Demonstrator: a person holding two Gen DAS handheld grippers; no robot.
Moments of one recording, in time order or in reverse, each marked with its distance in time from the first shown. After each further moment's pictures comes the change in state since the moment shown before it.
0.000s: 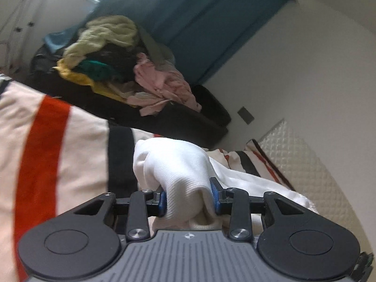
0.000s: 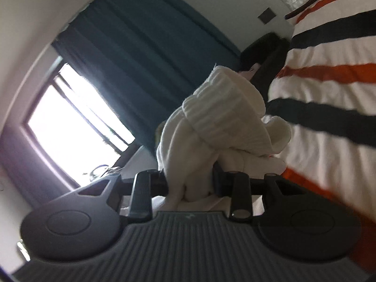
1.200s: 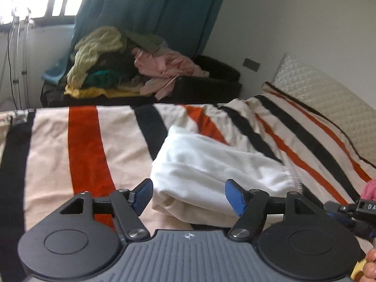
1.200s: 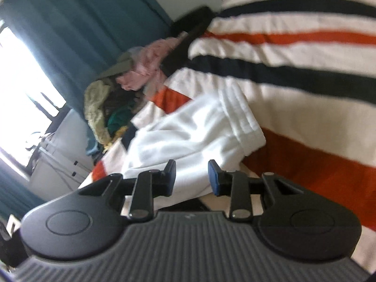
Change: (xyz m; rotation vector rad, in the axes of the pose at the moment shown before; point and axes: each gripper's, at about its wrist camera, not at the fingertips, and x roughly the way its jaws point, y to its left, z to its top) left arm -0.104 -0.012 -0.087 0.381 0.101 0.164; right arm -0.112 0.024 -0.088 -0.033 0.158 -0.391
